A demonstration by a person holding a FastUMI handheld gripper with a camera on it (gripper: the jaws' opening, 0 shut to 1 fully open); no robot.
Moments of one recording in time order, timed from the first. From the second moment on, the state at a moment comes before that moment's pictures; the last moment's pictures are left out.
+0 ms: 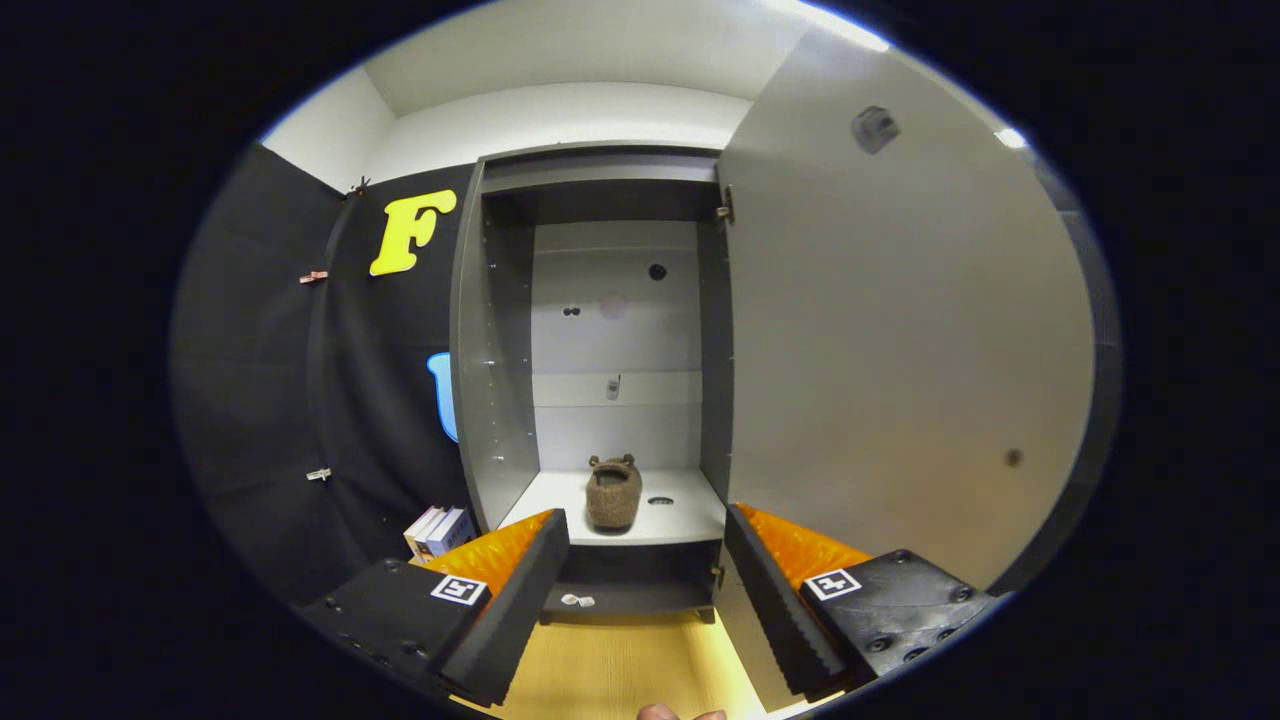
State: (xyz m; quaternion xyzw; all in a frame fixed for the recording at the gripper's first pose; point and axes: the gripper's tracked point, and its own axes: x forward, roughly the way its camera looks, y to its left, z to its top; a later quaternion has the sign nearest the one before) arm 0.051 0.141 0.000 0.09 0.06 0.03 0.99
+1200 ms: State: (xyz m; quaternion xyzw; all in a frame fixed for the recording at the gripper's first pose) arm -0.022 -0.094 -0.035 0.10 0.05 -0.11 0.99
